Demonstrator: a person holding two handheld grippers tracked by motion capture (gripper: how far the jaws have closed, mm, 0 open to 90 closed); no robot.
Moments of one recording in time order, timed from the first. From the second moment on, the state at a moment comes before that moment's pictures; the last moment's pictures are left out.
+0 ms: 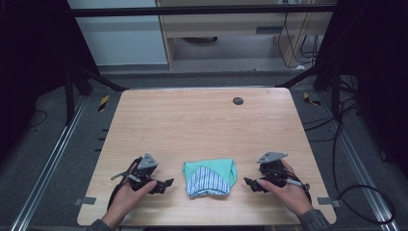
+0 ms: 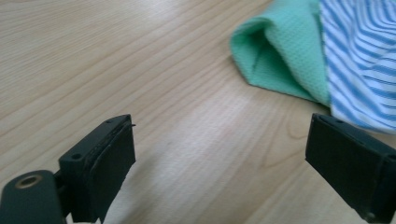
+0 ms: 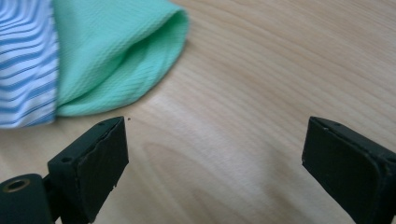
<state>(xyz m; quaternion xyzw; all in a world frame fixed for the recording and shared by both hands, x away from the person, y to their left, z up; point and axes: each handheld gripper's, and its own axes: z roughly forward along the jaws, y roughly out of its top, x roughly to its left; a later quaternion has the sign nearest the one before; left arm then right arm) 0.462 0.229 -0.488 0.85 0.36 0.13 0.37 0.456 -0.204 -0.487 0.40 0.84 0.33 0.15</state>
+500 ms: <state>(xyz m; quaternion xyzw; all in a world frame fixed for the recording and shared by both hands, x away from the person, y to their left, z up) 0.517 0.250 -0.500 0.81 0.43 0.17 0.36 0.505 -0.214 -0.488 0.45 0.80 0.34 0.18</state>
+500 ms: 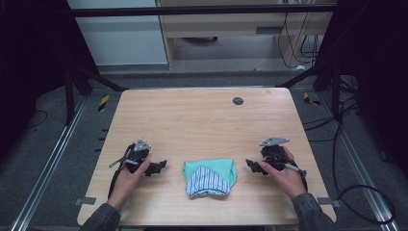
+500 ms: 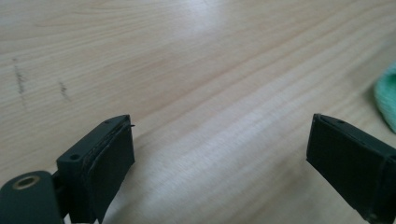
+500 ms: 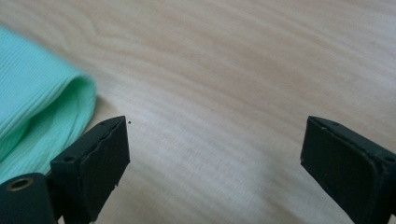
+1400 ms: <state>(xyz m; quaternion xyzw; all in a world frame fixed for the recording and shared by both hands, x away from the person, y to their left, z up) 0.539 0.242 -0.508 0.81 0.45 0.20 0.33 0.532 -0.217 -0.512 0.57 0.72 0.31 0.25</state>
